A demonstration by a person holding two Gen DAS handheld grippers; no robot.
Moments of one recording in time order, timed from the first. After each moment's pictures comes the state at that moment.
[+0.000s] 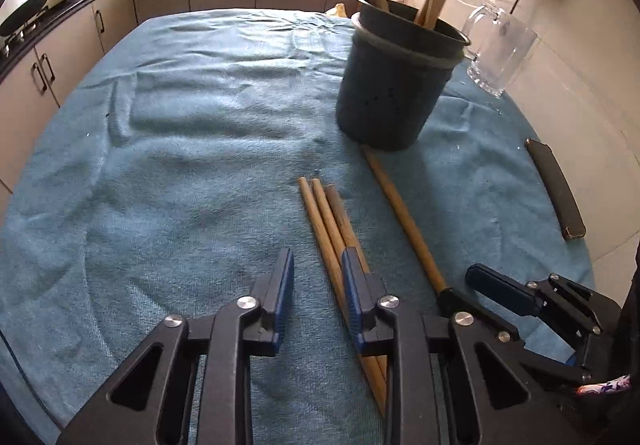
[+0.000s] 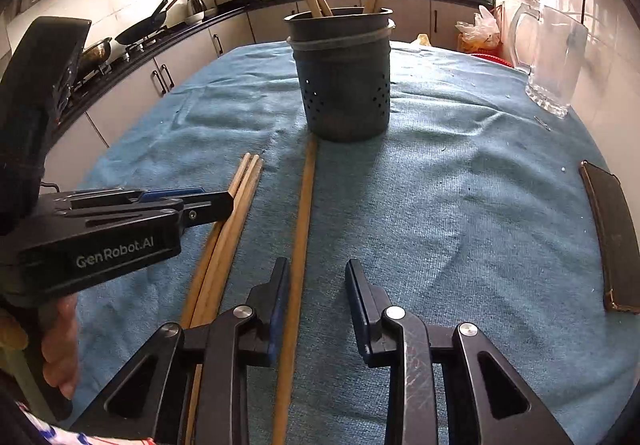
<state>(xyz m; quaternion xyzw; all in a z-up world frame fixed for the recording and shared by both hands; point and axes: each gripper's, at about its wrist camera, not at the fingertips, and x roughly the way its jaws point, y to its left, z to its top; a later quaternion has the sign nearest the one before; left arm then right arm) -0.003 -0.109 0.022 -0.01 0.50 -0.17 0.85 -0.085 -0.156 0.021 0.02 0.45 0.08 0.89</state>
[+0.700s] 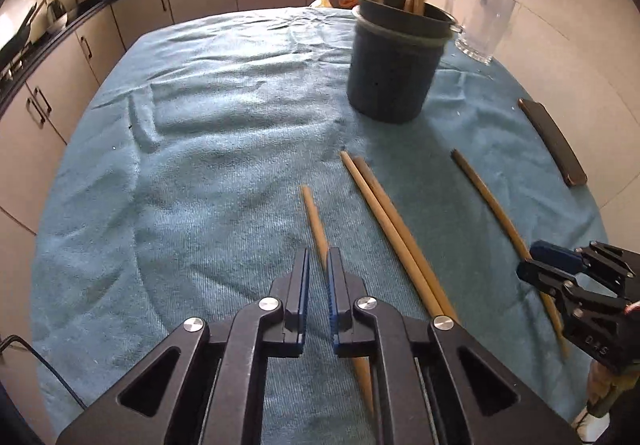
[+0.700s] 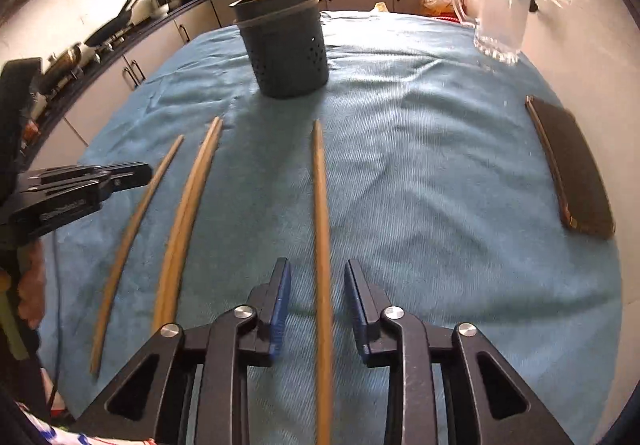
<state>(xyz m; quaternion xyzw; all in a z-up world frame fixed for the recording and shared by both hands) -0.010 -0.082 0.031 0.05 0.51 -0.19 0.84 -0.111 -0.185 0.028 0.03 0.50 0.02 0.87</state>
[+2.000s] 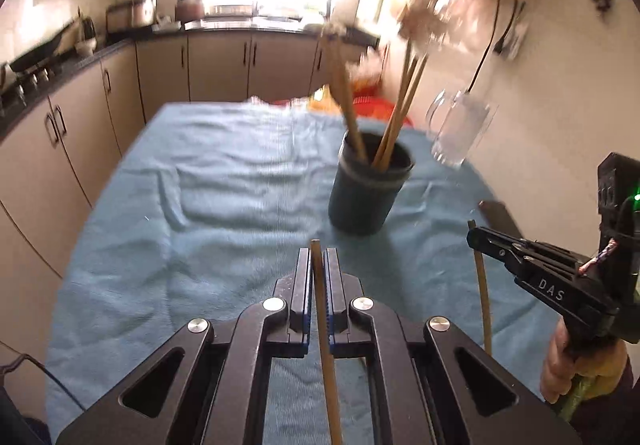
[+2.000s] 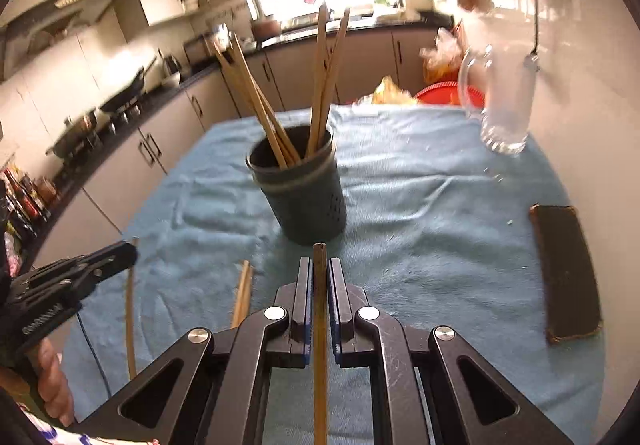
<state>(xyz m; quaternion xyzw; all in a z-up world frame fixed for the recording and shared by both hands) -0.043 -0.063 0.124 -0.03 0.37 -0.19 0.91 -0.088 -0.189 0.114 0.09 0.37 0.04 0.92</state>
